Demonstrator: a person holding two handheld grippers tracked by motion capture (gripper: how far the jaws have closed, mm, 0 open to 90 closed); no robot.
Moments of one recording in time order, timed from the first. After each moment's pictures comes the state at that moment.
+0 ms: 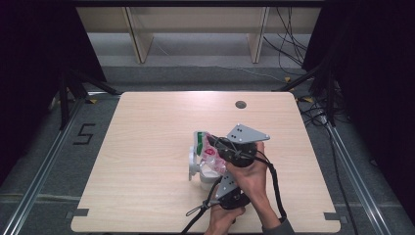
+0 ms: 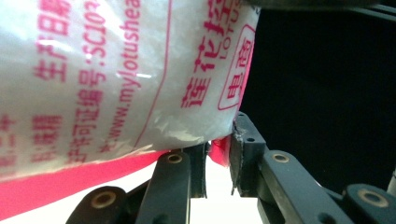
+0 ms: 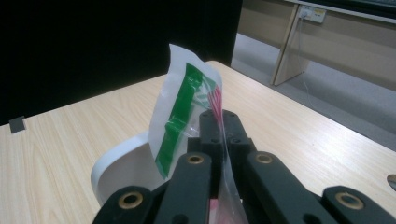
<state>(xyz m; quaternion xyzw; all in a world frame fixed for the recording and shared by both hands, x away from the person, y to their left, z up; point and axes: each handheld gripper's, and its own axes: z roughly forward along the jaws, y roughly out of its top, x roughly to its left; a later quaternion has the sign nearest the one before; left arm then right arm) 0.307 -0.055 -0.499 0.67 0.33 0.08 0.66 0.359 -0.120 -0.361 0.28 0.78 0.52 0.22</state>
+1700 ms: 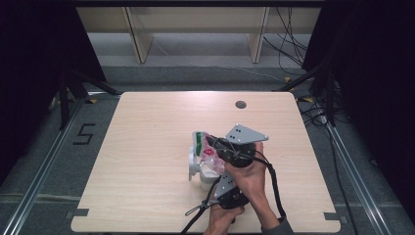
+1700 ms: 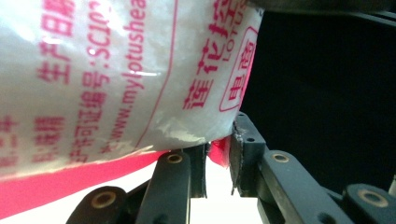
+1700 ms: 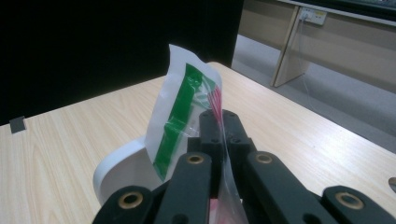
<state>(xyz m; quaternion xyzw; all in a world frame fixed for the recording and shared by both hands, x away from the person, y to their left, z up) 0.309 -0.054 -0.501 0.66 0.33 0.07 0.67 0.359 -0.119 -0.361 0.27 0.78 0.52 0.22</state>
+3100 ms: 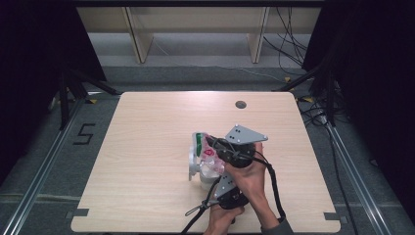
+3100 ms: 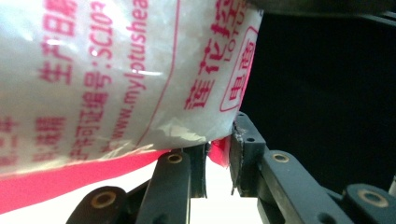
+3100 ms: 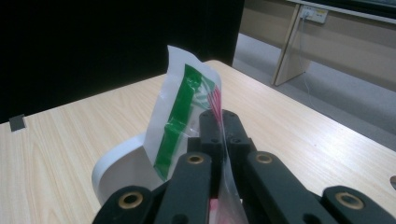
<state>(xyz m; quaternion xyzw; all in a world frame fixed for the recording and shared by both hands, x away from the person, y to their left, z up) 0.310 -0.049 -0.502 0.69 0.32 0.09 0.65 0.359 -0.118 -0.363 0.27 0.78 0.52 0.21</state>
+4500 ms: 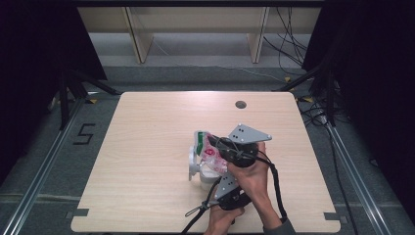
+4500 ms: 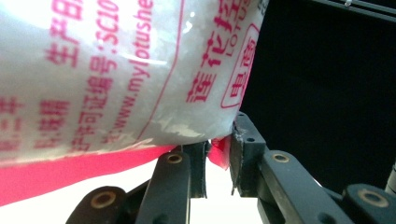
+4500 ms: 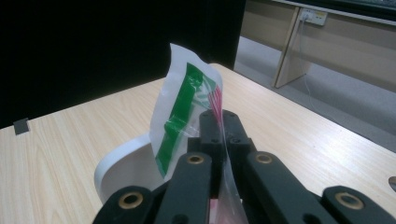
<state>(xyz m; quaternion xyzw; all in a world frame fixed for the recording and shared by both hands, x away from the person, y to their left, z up) 0.308 -0.049 -0.503 0.69 0.32 0.09 0.64 0.359 -0.124 -0.359 0.26 0.78 0.53 0.21</state>
